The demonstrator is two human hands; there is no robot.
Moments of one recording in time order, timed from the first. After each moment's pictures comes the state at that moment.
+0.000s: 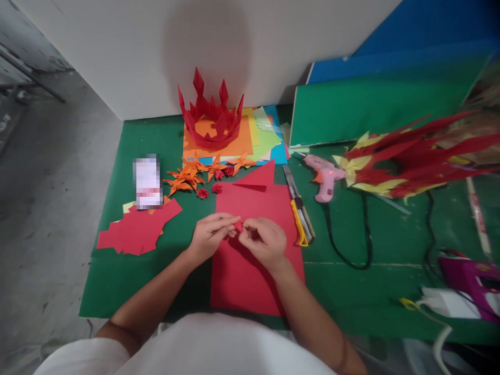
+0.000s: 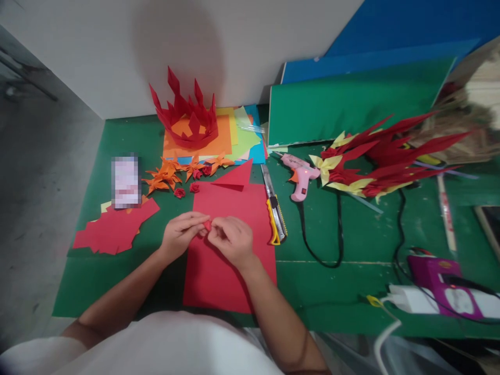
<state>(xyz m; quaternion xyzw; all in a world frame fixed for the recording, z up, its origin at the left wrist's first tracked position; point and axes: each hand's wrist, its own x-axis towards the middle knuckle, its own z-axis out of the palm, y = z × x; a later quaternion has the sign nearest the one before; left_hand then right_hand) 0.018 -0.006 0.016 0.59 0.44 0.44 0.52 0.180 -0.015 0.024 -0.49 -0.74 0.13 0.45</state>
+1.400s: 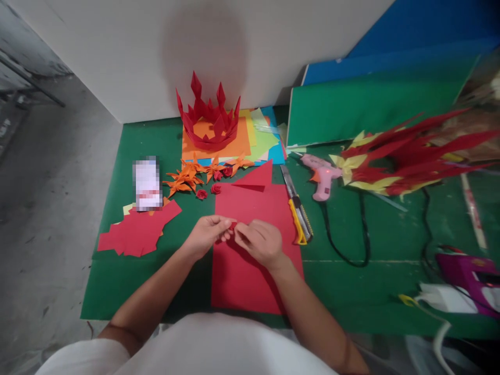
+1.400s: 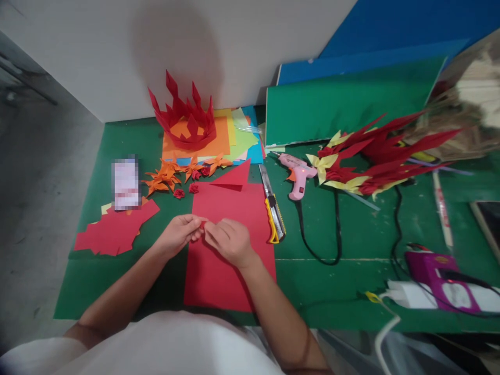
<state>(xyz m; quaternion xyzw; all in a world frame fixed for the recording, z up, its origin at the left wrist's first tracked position) 0.018 0.003 0.023 0.27 0.50 0.32 0.76 0.183 -0.013 0.019 -0.41 -0.83 -0.03 0.38</state>
